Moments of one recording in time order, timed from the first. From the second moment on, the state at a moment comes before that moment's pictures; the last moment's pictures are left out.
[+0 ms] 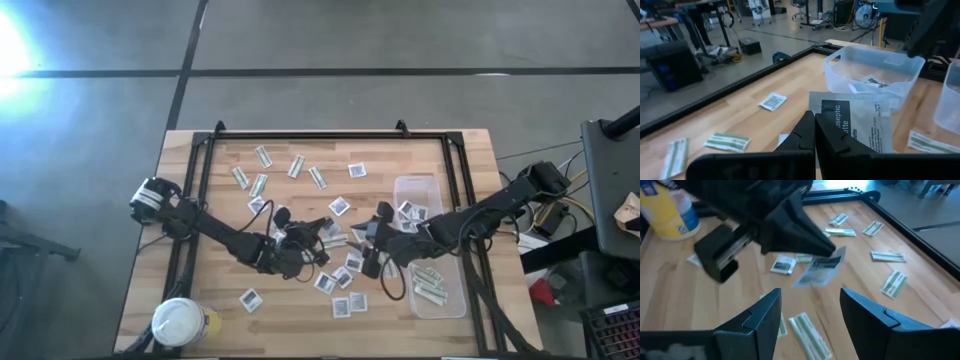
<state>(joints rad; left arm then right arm) -0.38 1.72 0.98 0.30 -1.09 -0.39 0.42 1.41 0.92 -0.11 0.64 0.39</state>
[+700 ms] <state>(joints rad) -0.38 1.72 0.98 0.50 -1.12 -0.17 0.31 1.42 0.94 -0.07 0.60 0.45</state>
